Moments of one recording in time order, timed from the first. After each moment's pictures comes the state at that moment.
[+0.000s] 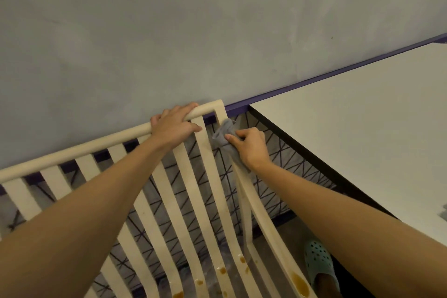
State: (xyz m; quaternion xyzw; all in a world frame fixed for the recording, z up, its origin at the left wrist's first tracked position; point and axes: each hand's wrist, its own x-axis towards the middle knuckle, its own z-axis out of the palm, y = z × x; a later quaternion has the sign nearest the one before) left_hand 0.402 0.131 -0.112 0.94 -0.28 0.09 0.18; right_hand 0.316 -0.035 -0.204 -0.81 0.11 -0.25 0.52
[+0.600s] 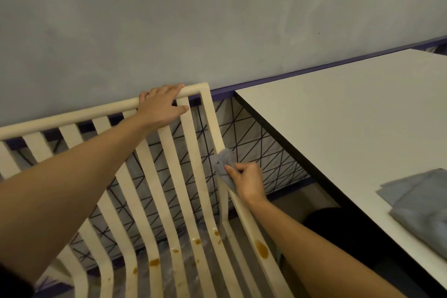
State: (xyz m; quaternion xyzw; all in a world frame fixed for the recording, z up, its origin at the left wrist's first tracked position) left_hand 0.393 0.130 -0.118 0.95 -0.28 0.12 0.09; right_hand 0.229 -0.022 -0.292 -0.78 0.19 -0.19 0.56
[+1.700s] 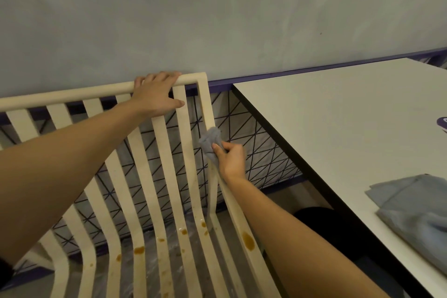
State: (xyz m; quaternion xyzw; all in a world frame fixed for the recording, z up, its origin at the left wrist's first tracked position) left_hand 0.391 0.133 -0.120 0.94 -0.29 0.13 0.07; right_hand 0.256 -0.010 -0.268 -0.74 0.21 -0.22 0.60
